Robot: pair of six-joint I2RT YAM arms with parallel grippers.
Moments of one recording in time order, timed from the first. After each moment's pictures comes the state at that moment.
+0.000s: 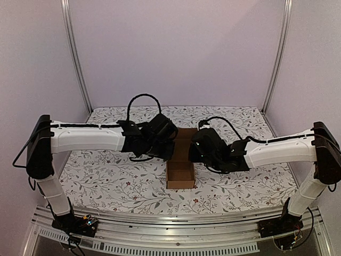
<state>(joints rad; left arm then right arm) -1.01 1.79 1.34 -0.48 -0.36 -0.57 1.06 1.65 1.03 -0.07 0.55 0.72</state>
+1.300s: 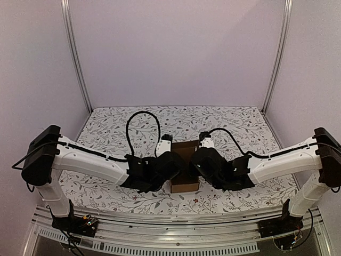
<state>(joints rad) -1.25 1.79 1.07 -0.11 -0.84 -0.71 1.20 1.61 0.90 0.02 0.71 0.75</state>
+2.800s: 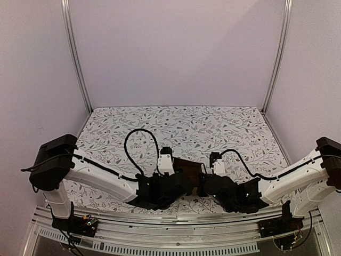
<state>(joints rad) -1.37 1.89 1.03 0.09 -1.04 -0.93 1.35 1.52 0.61 0.26 0.79 0.86</state>
